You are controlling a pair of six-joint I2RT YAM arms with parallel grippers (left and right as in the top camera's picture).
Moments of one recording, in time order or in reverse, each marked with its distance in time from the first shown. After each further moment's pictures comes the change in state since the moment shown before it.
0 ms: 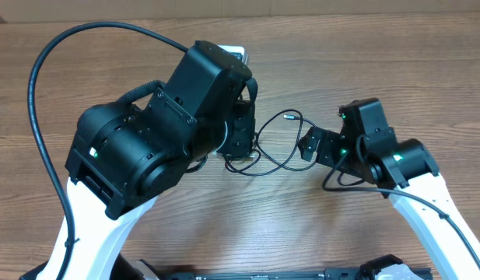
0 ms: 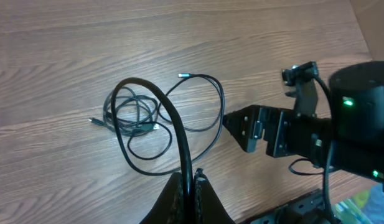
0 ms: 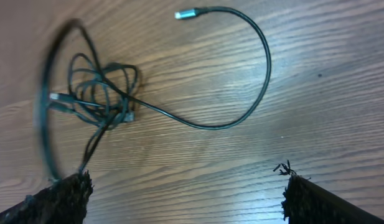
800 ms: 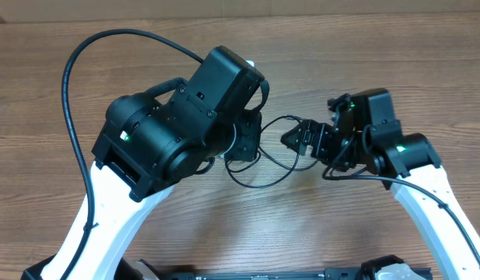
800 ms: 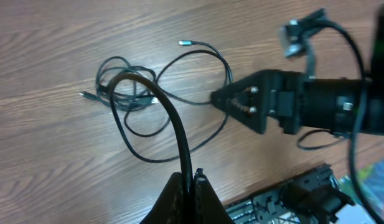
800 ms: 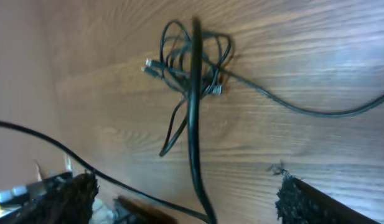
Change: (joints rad) left arm 0.000 -0.004 -0.120 0.000 0.073 0.003; right arm -0.061 0.042 0.000 0.109 -0.414 -0.026
